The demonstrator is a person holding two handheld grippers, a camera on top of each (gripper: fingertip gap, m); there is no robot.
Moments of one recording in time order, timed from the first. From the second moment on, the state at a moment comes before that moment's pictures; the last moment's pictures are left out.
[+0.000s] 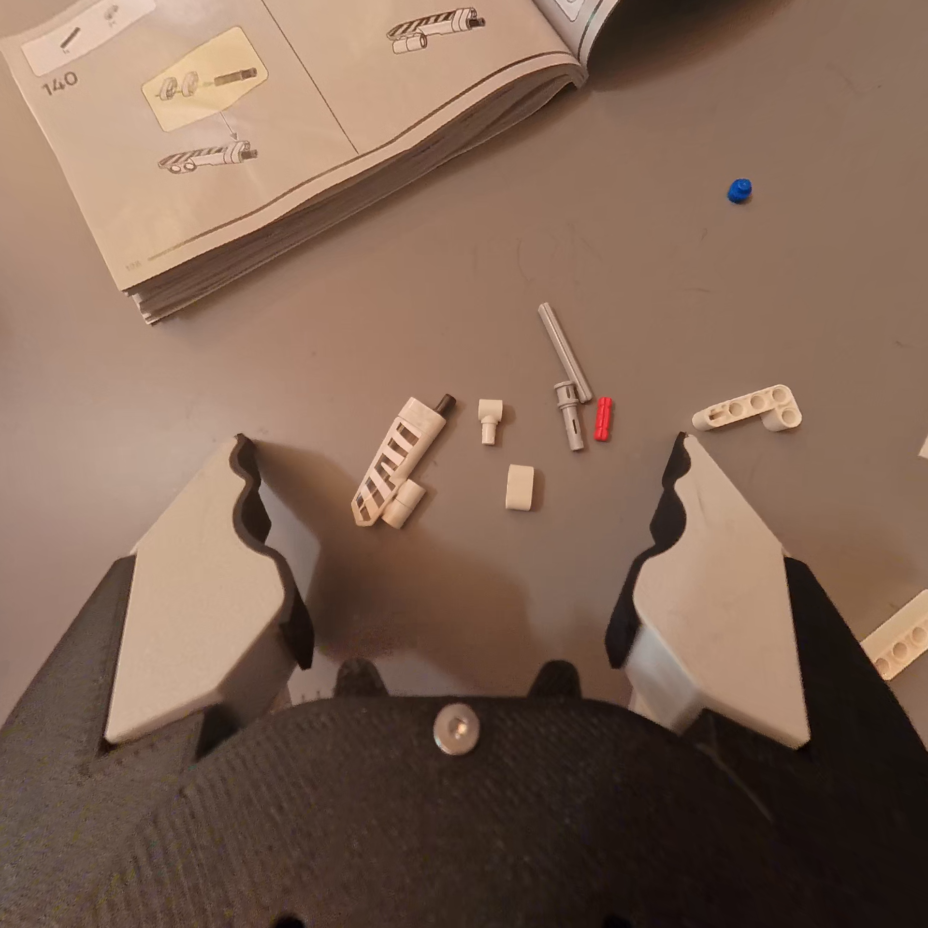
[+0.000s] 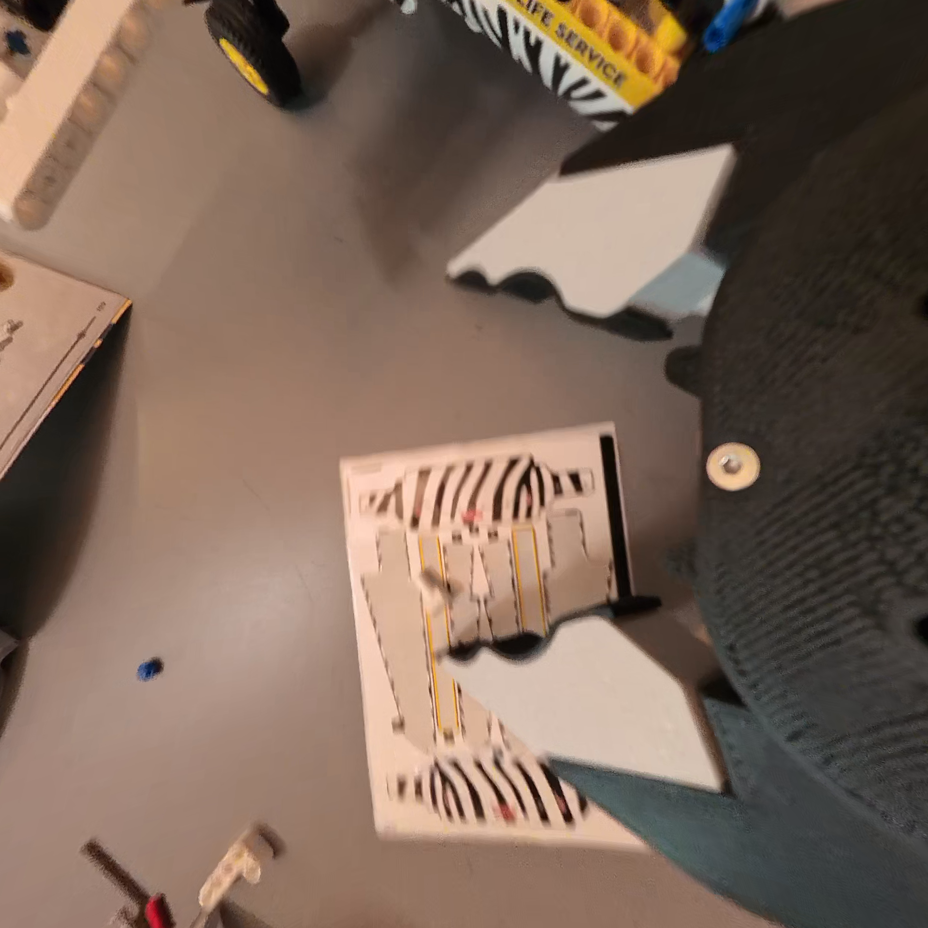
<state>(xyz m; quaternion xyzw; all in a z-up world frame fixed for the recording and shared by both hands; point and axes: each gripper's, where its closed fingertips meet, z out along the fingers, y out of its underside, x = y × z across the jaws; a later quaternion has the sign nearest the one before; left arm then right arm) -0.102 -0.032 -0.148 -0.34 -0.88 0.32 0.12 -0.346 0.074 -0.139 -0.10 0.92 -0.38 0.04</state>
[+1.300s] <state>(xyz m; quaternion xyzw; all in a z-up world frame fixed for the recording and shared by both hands) -0.163 0.103 -0.033 -0.48 -0.55 0.42 0.54 -0.228 0.117 -0.052 -0.32 0.70 -0.64 0.00</state>
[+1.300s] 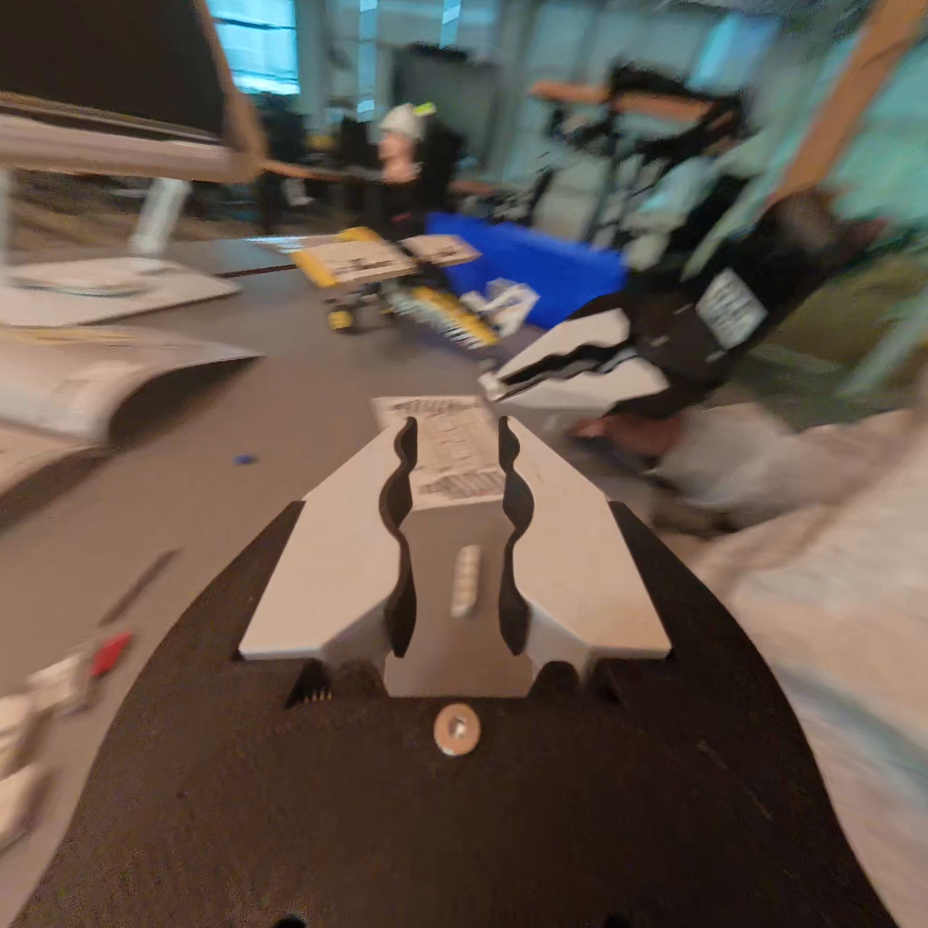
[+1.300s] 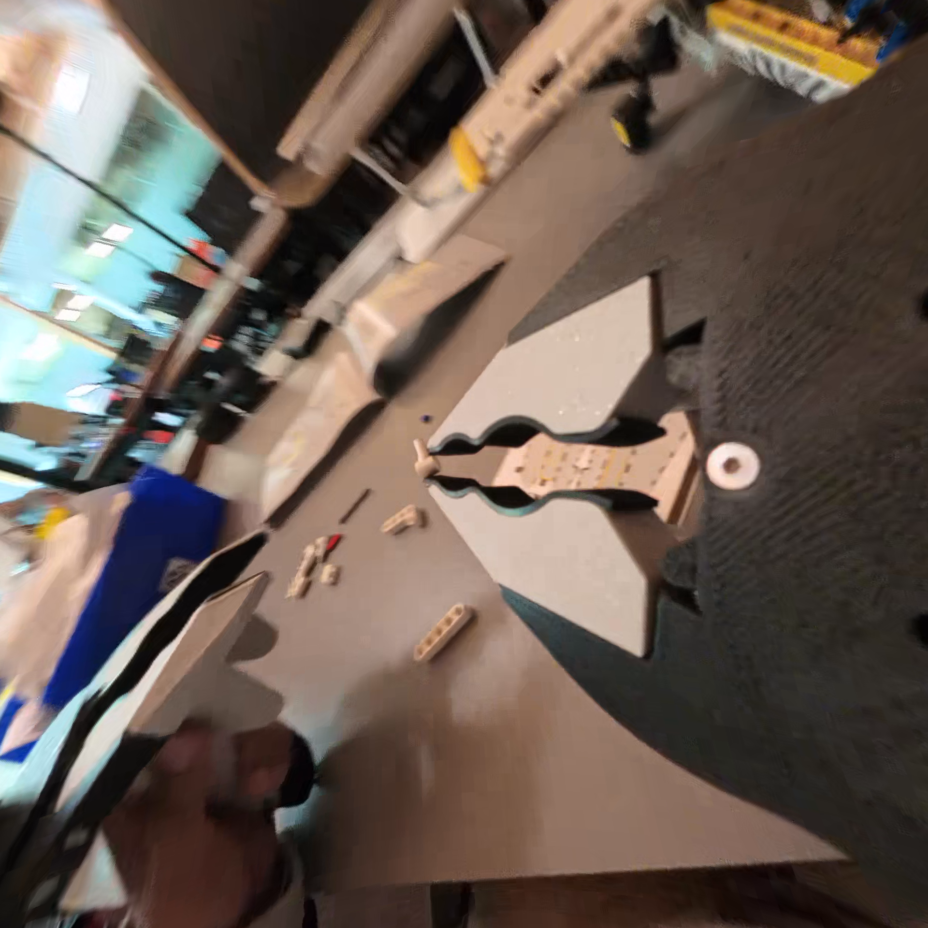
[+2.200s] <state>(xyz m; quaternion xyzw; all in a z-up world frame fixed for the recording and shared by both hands) -0.191 0.149 -0.043 -0.39 -0.55 0.10 0.73 -0.177 0.143 -0.052 -0.49 0.54 -0.66 -0.16</state>
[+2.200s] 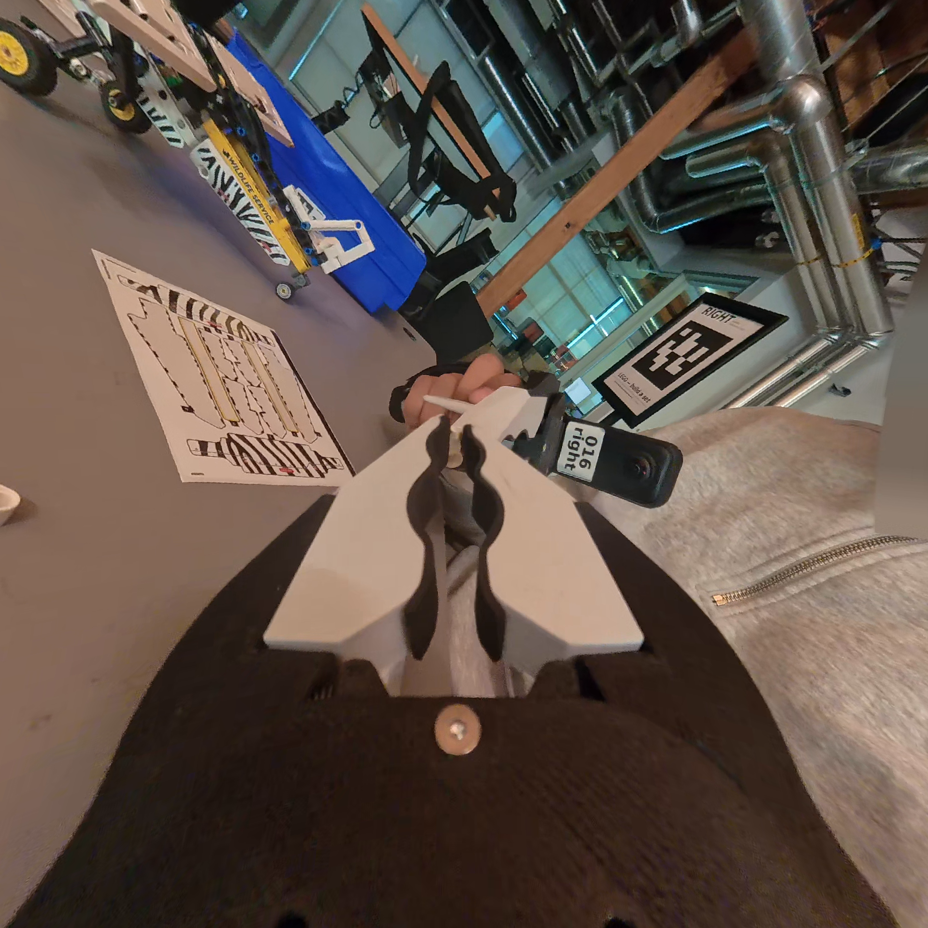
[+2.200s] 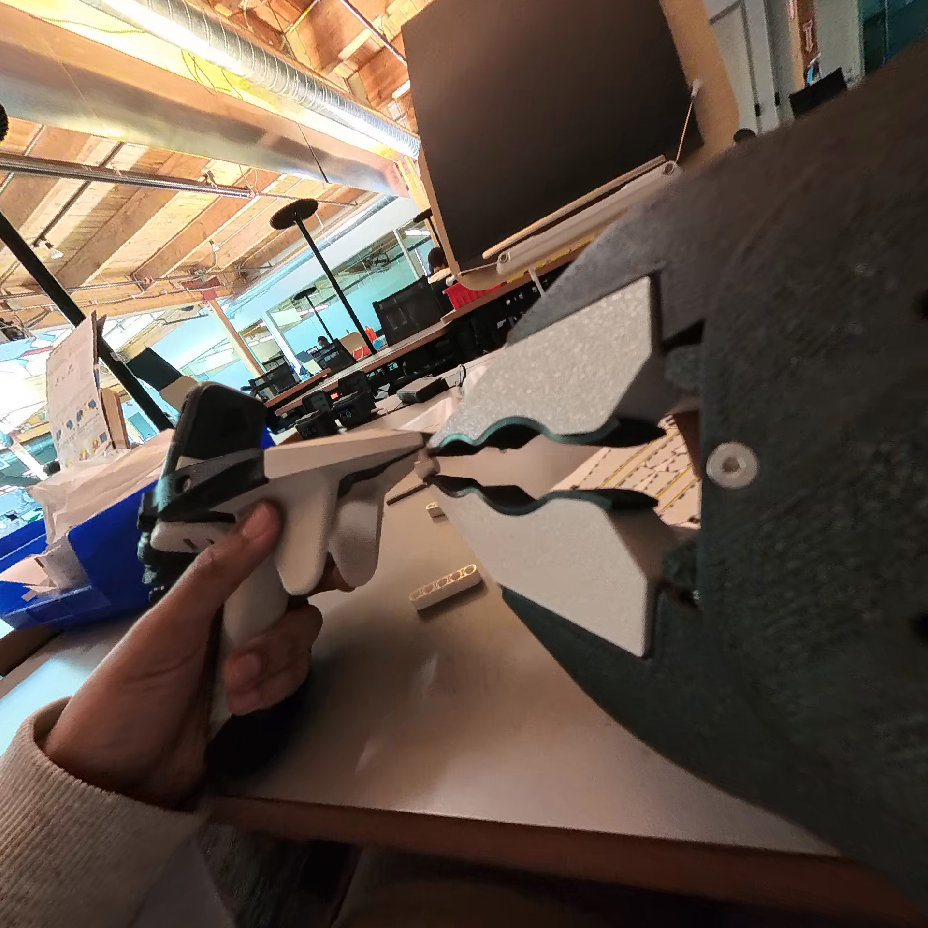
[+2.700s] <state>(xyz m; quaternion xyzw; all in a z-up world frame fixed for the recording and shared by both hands) -0.191 0.133 -0.041 -0.33 -0.56 0.11 0.75 -0.182 0.147 -0.032 -0.46 0.46 -0.71 -0.28</state>
